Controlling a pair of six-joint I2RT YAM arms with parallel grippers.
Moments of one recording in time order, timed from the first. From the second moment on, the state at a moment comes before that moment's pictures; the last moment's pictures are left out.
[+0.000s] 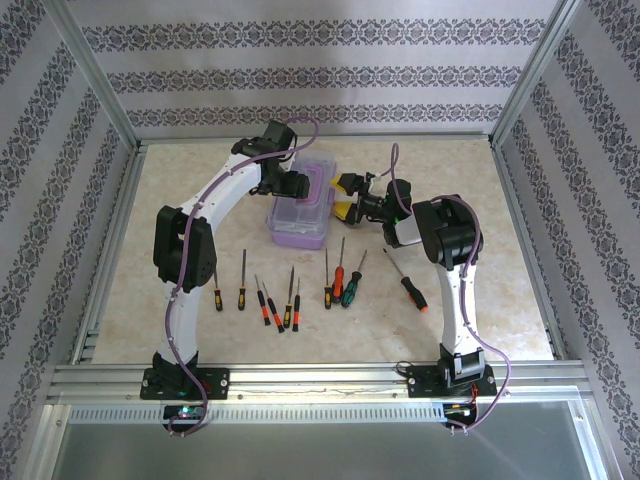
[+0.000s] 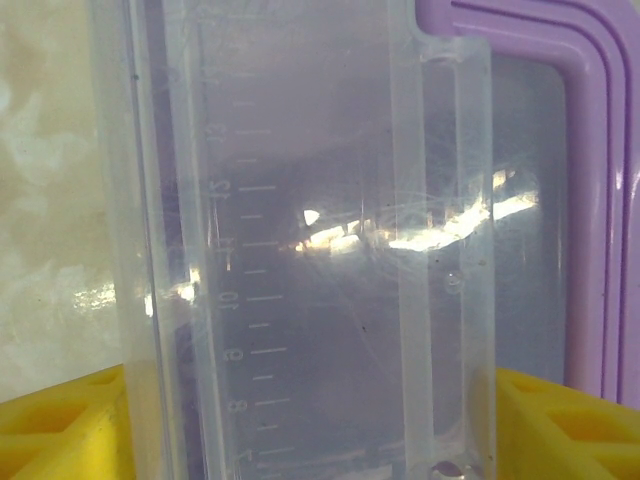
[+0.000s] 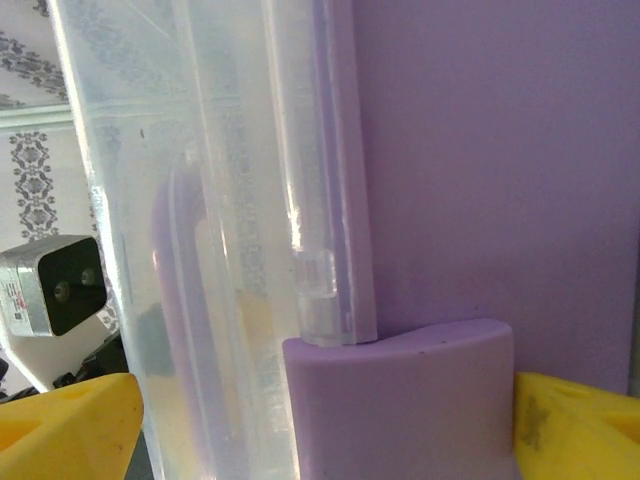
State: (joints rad) left arm -0.38 2.14 1.98 -0.98 0.08 -0.24; right arm 0.23 2.33 1.14 1.16 -0.94 1.63
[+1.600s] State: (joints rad) left arm -0.40 2.17 2.00 -1.01 0.02 -0.22; right arm 0.18 2.26 1.08 1.17 -1.01 1.55
